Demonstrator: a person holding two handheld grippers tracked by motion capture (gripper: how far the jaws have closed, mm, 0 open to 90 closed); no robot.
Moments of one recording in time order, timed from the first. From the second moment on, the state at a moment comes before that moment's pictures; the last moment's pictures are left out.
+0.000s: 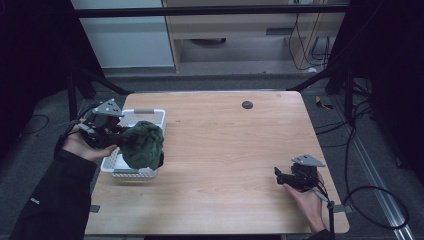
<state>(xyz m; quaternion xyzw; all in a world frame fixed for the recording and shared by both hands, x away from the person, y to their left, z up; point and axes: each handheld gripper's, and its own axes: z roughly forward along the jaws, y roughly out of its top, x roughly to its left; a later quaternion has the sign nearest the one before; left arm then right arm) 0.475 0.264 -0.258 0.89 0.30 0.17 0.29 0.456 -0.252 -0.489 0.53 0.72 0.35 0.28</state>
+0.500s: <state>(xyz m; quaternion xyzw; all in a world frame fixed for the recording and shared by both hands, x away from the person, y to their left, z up) 0.463 0.218 -0.260 0.92 0.23 0.15 0.29 0.456 -0.252 -0.489 0.53 0.72 0.35 0.28</state>
